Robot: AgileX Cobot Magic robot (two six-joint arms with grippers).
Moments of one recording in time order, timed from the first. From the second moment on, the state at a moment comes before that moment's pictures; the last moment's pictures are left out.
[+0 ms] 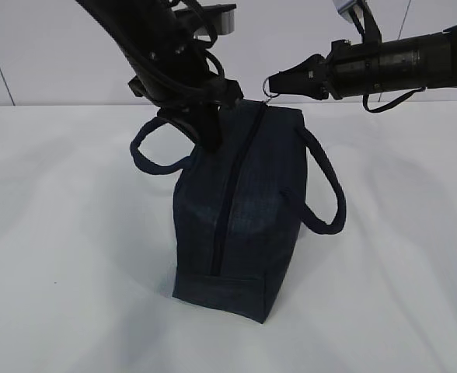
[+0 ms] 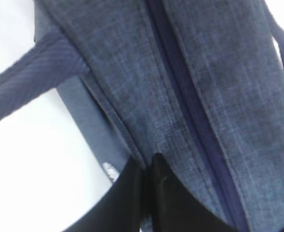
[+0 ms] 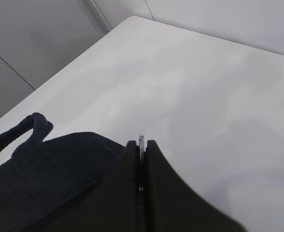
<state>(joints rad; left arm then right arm) -0.57 2.02 -1.84 -0.33 1.17 0.16 0.05 2.12 -1.58 1.48 1.01 -1.53</state>
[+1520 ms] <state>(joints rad) -0.57 1.99 -1.96 -0.35 1.23 0.16 0.05 2.12 -1.69 1.49 0.98 -1.53</state>
